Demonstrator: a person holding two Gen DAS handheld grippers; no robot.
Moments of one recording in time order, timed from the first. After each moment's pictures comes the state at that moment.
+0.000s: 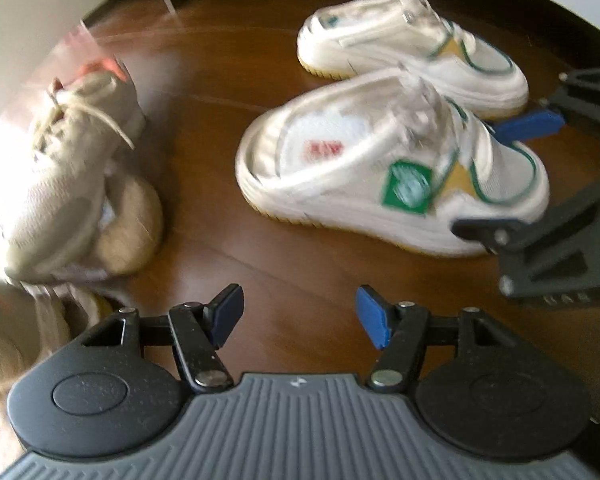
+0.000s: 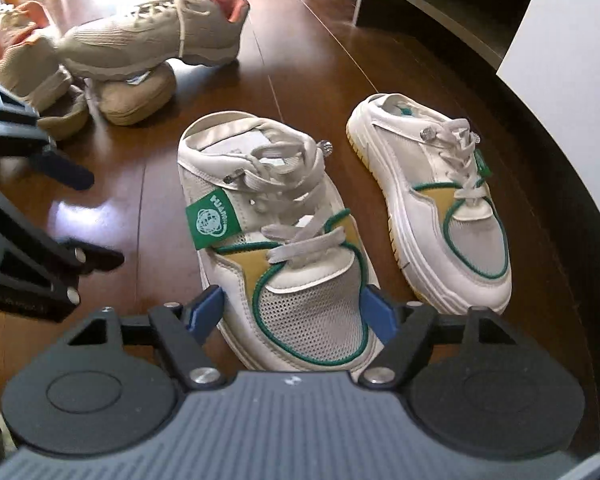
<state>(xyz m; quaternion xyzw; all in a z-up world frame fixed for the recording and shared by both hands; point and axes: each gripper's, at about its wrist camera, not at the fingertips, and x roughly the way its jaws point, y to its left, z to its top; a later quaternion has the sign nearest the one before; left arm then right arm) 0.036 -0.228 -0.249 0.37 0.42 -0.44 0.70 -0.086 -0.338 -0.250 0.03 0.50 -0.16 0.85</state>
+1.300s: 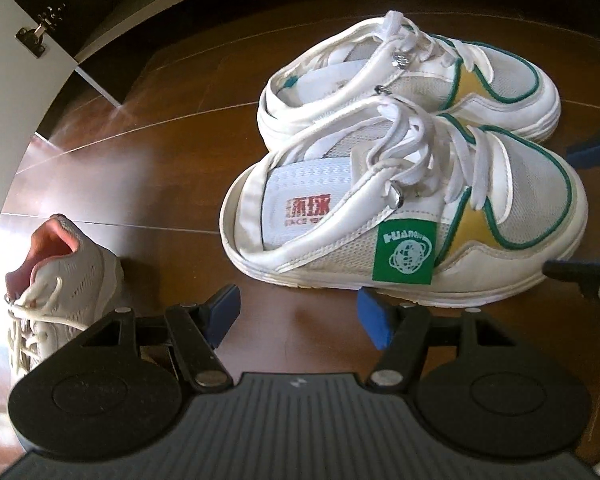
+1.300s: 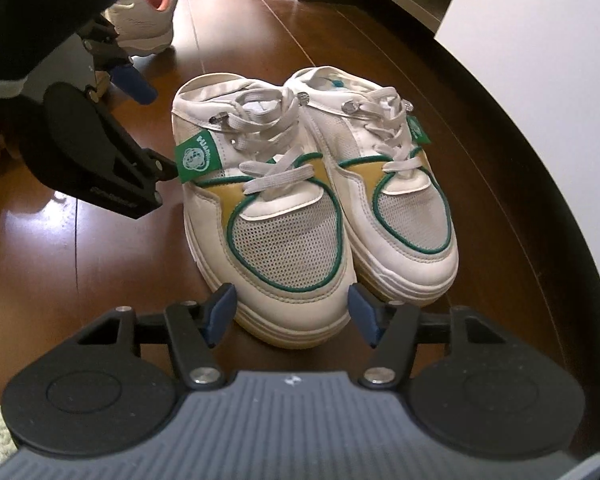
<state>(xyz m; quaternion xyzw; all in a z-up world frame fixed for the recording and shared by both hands) 0.044 -0.332 -0.276 0.47 0.32 -0.48 0.67 -0.100 -0.370 -0.253 0.05 0.52 -0.23 0.82</state>
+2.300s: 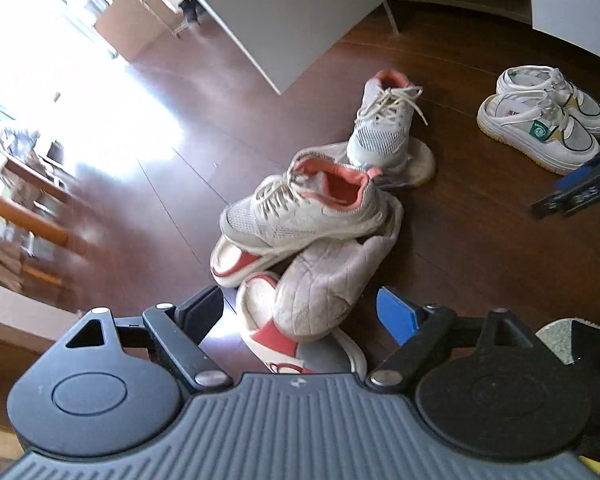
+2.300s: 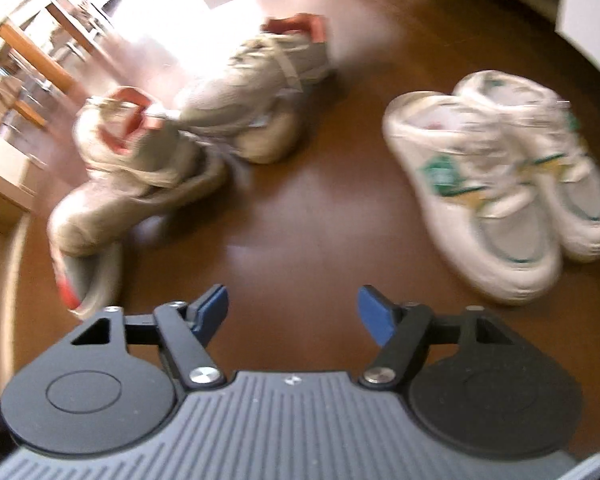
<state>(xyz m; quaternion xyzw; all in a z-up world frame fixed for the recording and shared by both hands) 0.042 -0.024 -0.021 0.39 0.39 -0.23 0.80 -0.056 -0.276 -0.177 0.27 0.49 -0.04 0.83</state>
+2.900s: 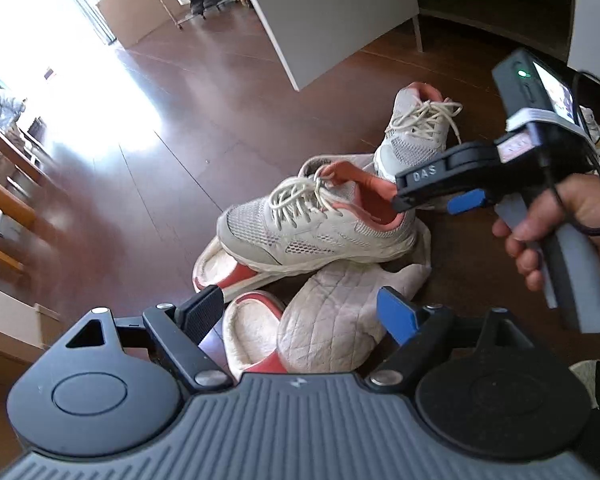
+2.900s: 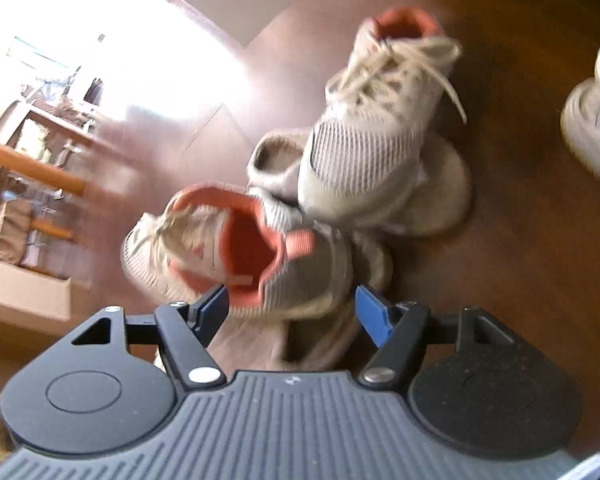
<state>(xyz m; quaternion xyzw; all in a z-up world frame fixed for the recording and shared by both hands) 0.123 0.013 -0.067 0.32 0.40 -0.25 0.82 0.116 -0.197 -0.199 0.39 0.43 -0.13 0.80</state>
